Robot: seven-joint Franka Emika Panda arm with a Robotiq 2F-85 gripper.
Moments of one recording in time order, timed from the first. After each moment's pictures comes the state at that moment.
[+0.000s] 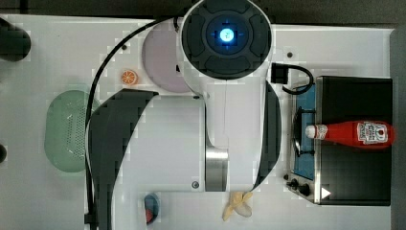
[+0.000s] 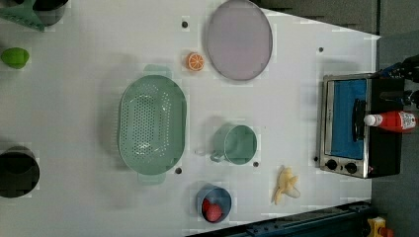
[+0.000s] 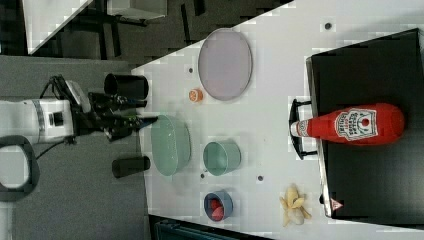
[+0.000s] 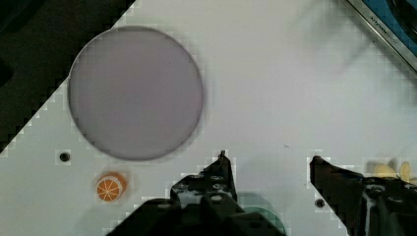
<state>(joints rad) 0.01 -0.01 -0.01 -1.76 -0.02 0.20 0.06</state>
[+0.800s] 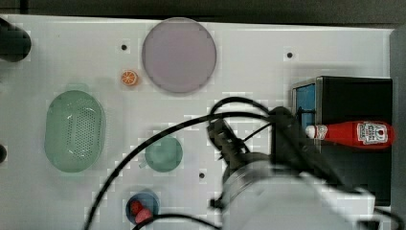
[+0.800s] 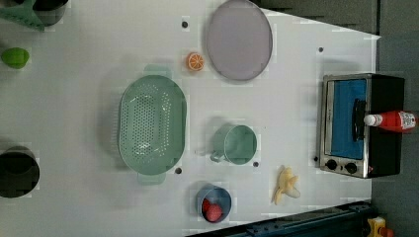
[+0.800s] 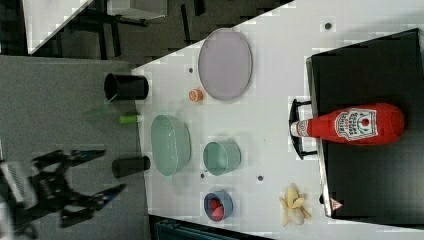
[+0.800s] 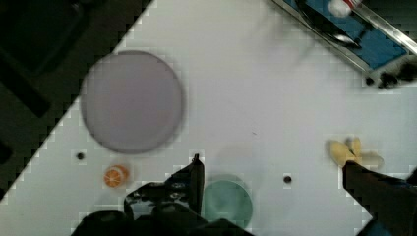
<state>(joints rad) 0.00 -0.41 -0.08 -1.90 -0.03 0.07 0.08</state>
